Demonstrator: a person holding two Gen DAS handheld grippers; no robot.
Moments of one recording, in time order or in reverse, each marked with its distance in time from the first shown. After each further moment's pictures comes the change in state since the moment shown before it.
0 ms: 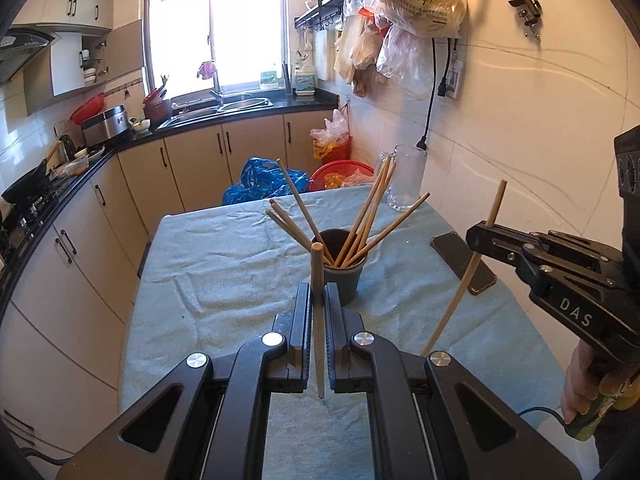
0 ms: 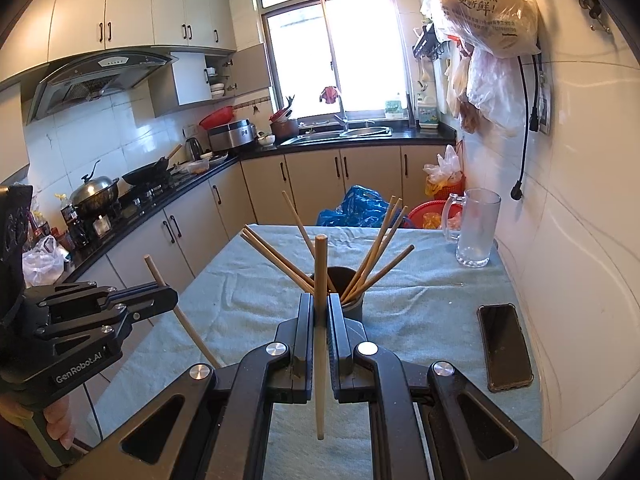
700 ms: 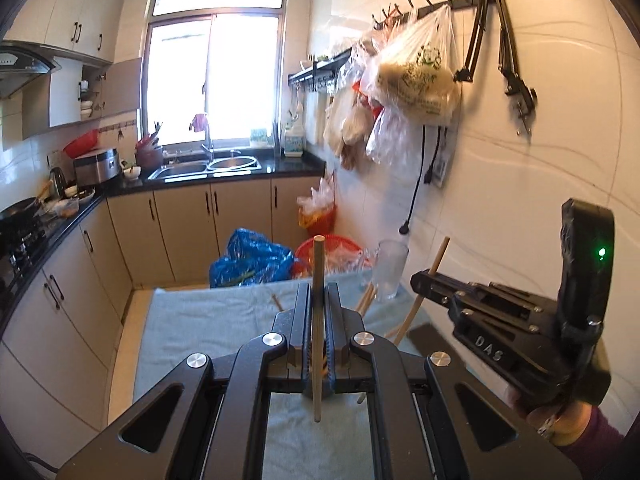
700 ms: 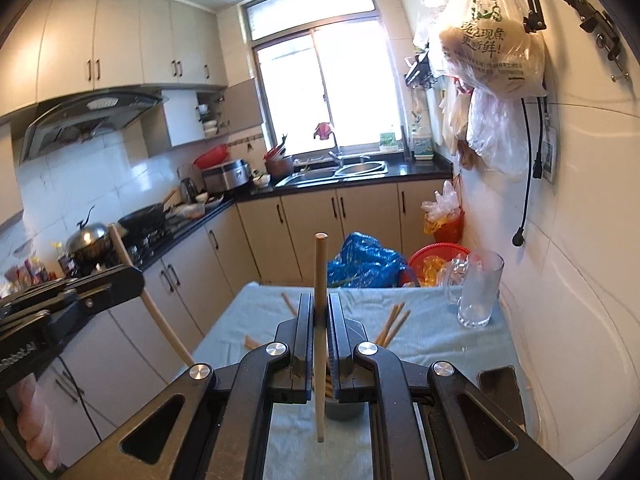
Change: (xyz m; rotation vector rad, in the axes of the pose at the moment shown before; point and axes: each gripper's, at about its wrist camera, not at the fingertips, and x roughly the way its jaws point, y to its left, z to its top) left arm -0.048 0.010 0.110 -0.039 -0.201 -0.071; right arm 0.010 0.001 0.099 0.051 -0.117 -0.013
